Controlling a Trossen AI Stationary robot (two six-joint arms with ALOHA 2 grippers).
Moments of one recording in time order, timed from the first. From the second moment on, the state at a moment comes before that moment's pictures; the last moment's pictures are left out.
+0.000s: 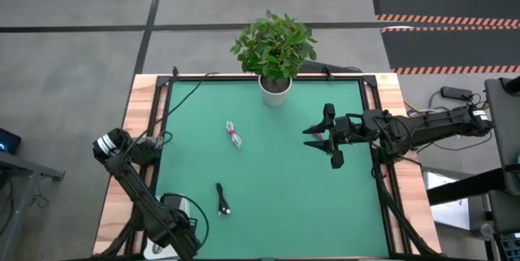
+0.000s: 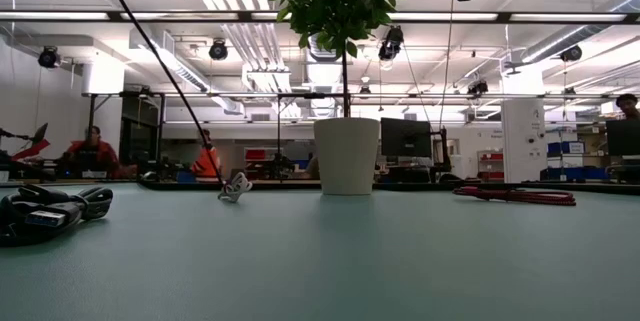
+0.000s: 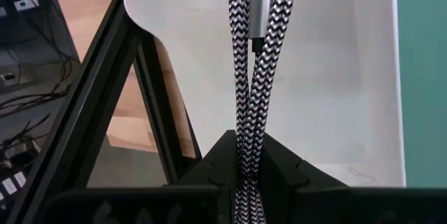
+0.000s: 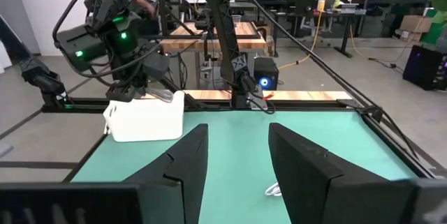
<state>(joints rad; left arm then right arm) -0.90 1.78 1.47 -1.45 0.34 -2.29 0.09 0.89 0.63 0.21 0.00 0.01</state>
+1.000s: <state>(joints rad) -0.90 1.78 1.32 -1.37 0.34 -2.30 0.09 0.89 0.63 0.21 0.00 0.01</state>
